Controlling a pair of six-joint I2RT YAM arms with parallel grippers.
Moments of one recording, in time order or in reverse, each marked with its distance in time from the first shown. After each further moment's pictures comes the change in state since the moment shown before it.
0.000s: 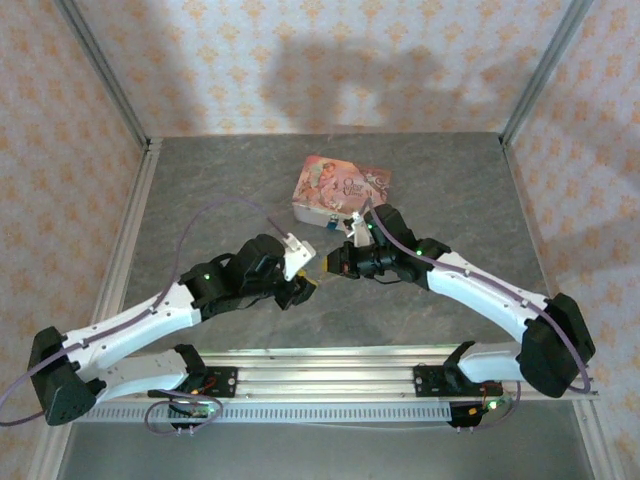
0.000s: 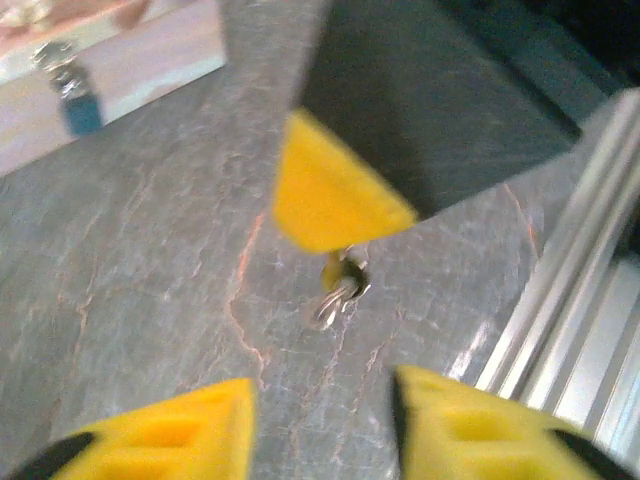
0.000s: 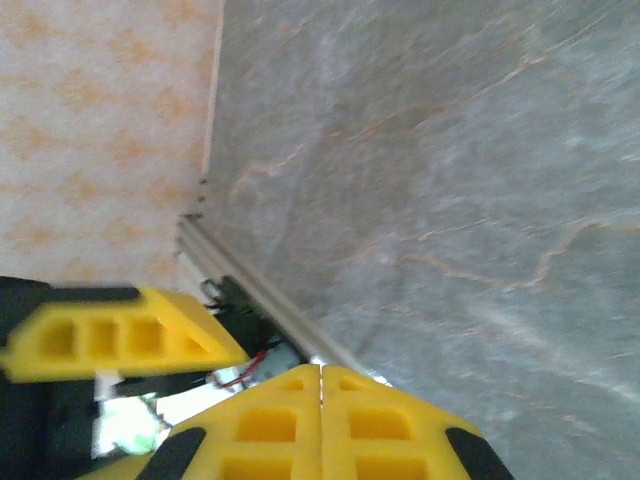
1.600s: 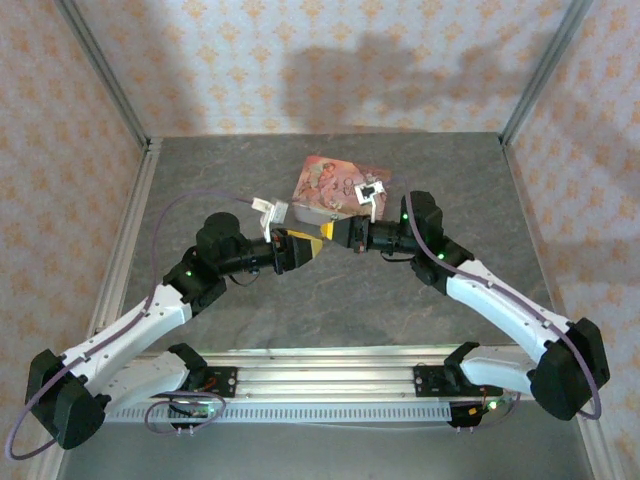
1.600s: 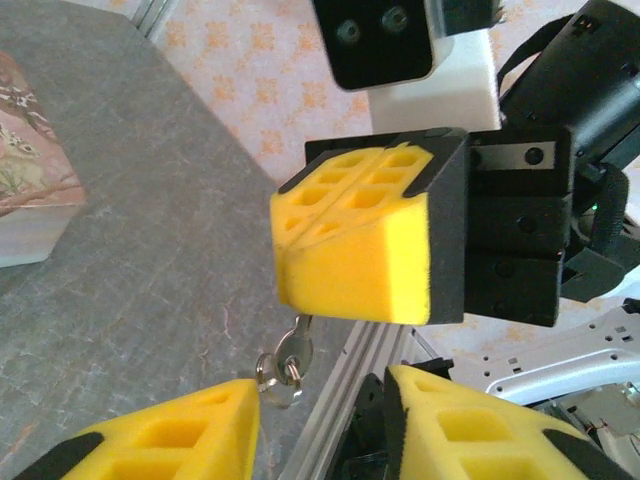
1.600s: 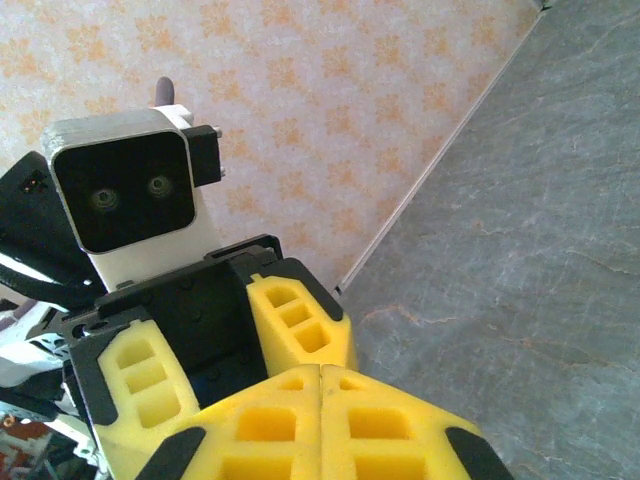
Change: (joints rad) left arm 0.260 -0.057 -0.106 0.610 0.507 -0.529; right arm -0.095 -0.126 -0.053 0.490 -0.182 -0.026
